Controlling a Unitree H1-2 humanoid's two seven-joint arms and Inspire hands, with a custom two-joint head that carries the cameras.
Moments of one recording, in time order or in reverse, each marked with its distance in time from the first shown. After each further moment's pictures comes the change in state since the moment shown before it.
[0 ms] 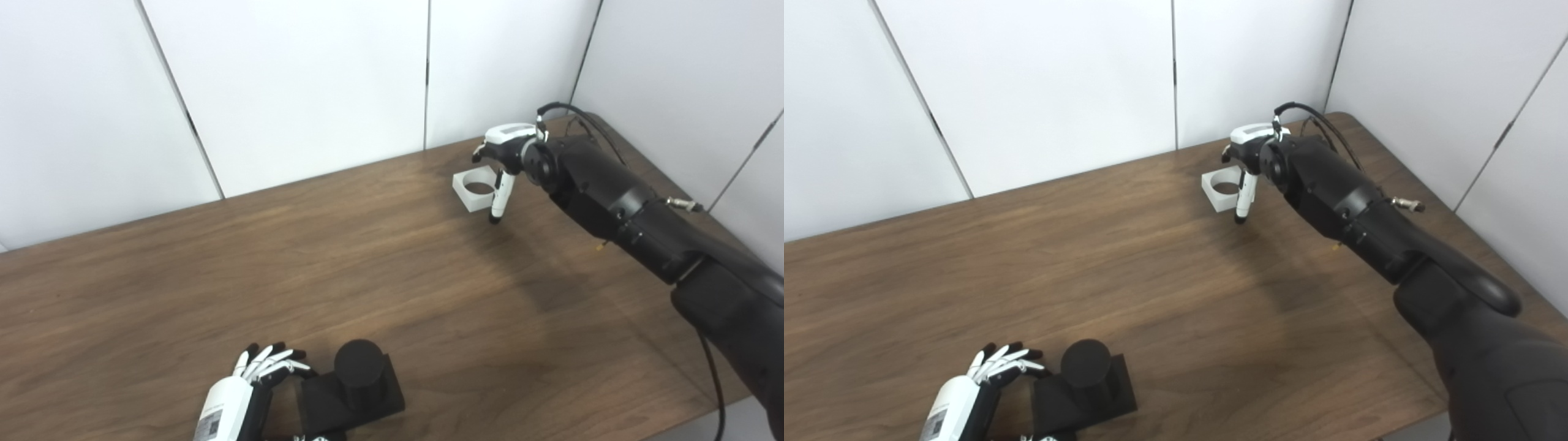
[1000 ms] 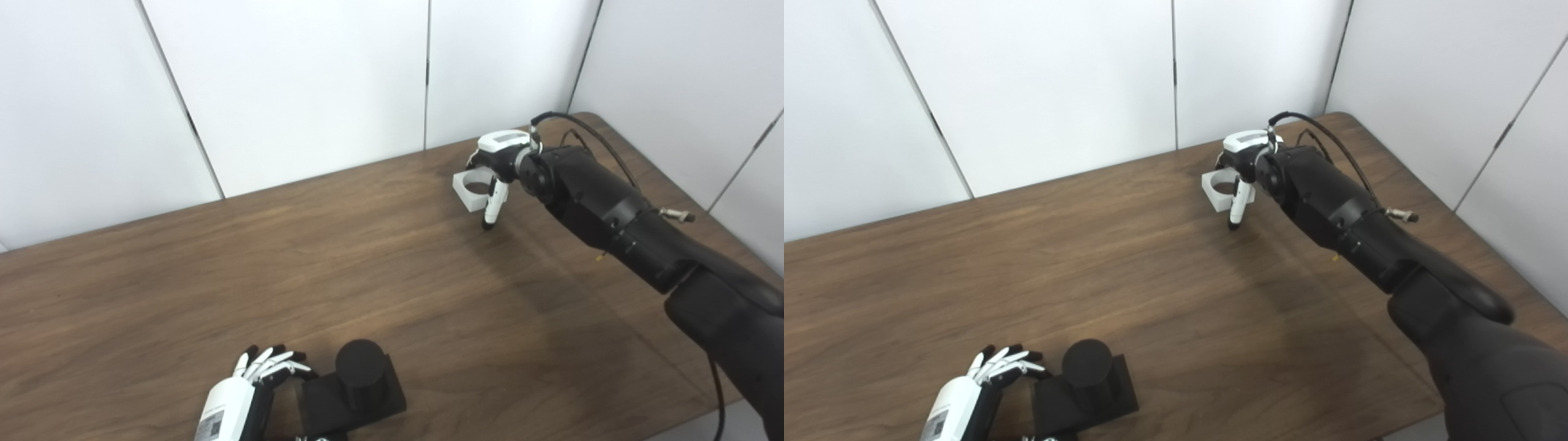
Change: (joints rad) left arm 0.014 -0.014 -0.002 -0.040 0.030 0.042 -0.028; right arm 0.024 0.029 -0.009 0.013 -0.015 -0.052 -0.058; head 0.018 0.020
